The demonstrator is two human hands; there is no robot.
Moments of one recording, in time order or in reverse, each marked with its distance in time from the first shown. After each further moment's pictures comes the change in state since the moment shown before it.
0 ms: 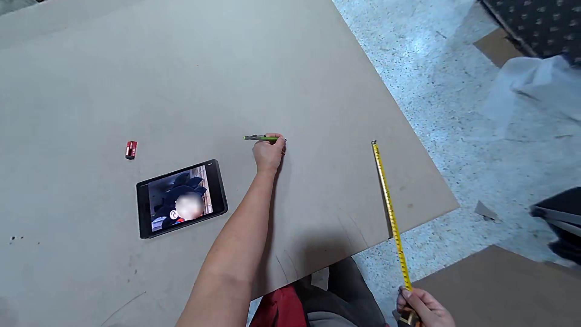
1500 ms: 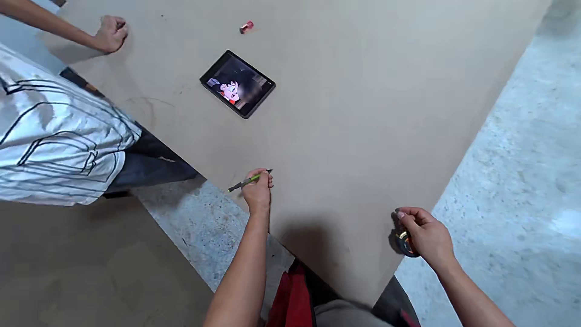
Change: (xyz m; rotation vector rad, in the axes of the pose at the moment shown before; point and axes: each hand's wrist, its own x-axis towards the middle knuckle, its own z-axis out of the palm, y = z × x) left_hand -0.239 -0.001 0.106 -0.480 1.185 -0.413; right_hand 0.388 -0.327 0.094 -1.259 -0.843 -0.655
